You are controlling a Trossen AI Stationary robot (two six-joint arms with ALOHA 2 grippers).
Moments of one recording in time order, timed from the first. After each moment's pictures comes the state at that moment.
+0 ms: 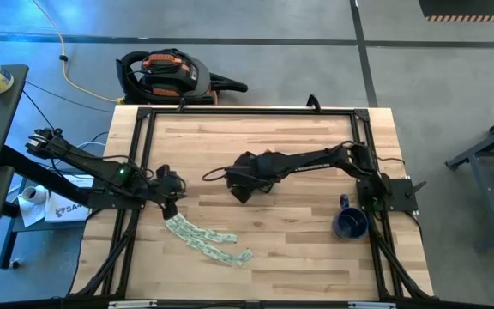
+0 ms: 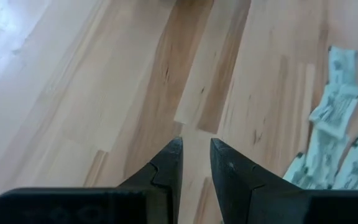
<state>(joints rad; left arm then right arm) -0.37 0.75 0.43 -0.61 -0.37 -0.57 0.06 2.12 1.89 -1.08 0.36 0.71</state>
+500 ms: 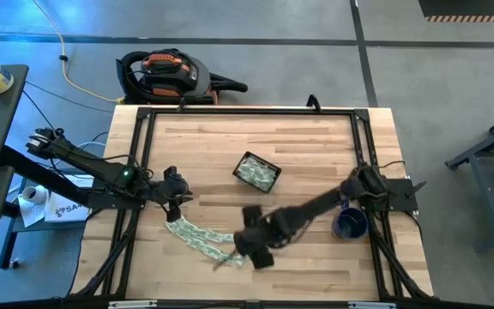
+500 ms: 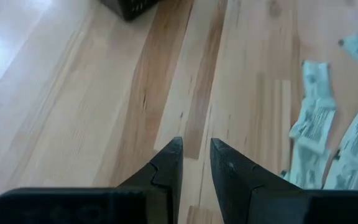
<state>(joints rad) -0.37 0.81 0.43 -0.46 -0.36 -0.47 0.41 2.12 1.80 -0.79 0.15 0.13</state>
